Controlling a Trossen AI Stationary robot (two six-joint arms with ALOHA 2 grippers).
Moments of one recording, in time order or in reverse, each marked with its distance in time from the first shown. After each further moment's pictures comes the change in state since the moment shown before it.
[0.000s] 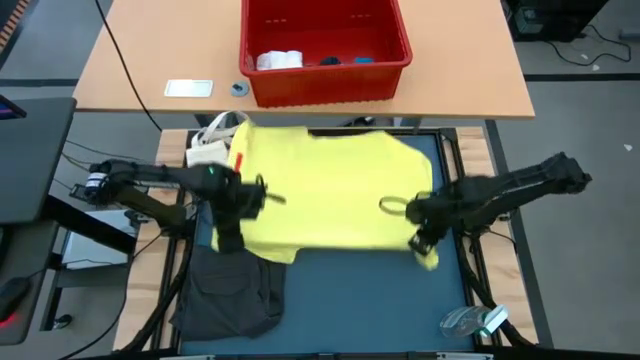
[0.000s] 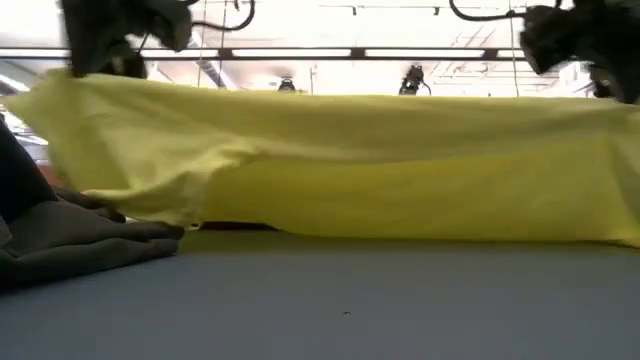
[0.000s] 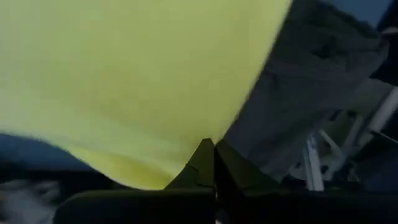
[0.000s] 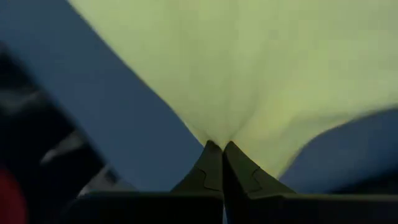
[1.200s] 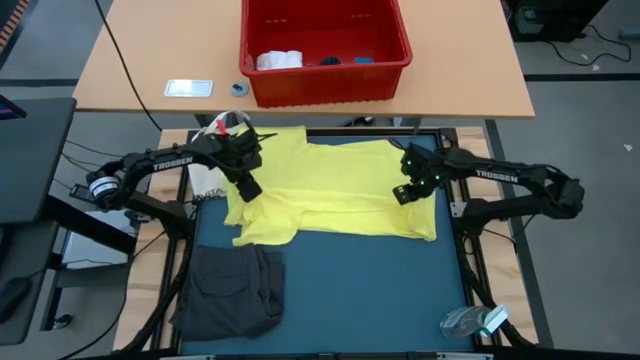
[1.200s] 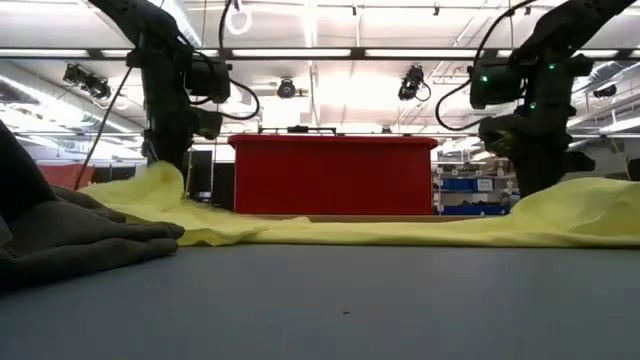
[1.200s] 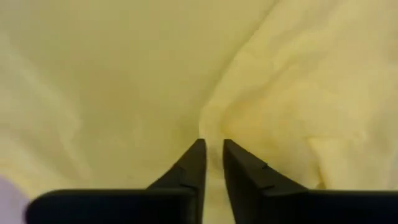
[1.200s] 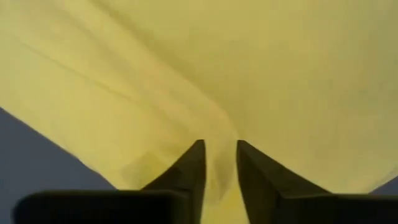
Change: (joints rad) left arm 0.636 0.031 -0.297 0.530 -0.280 0.340; right arm -0.787 0.101 -0.213 0.252 0.105 -0.439
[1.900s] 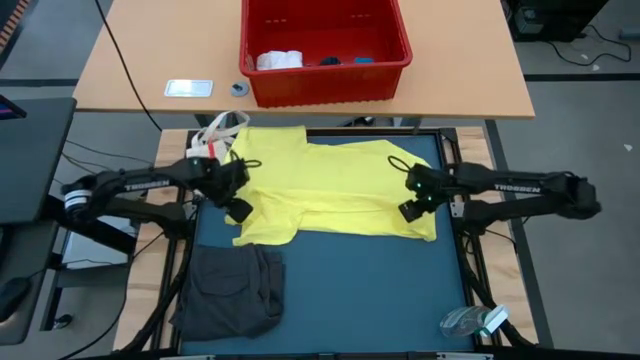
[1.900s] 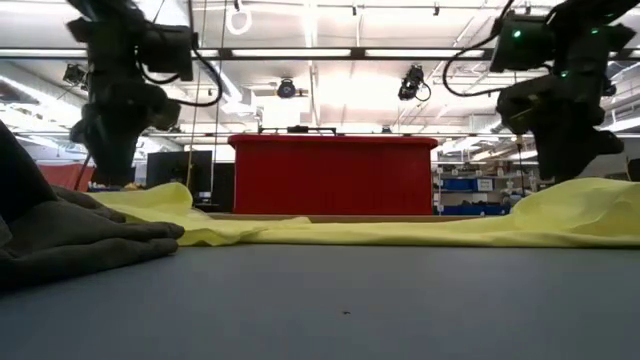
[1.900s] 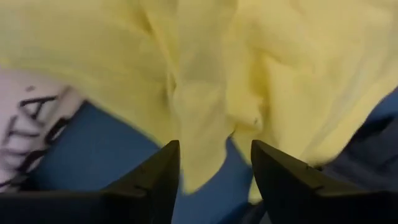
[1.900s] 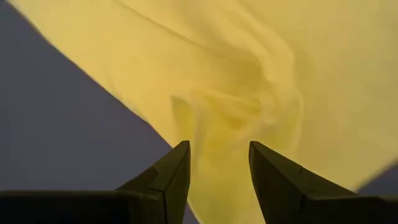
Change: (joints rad) left arm -0.253 -0.271 -0.171 -0.110 0.029 -0.541; right arm 0.298 -0.199 -0.038 -0.052 0.037 0.217
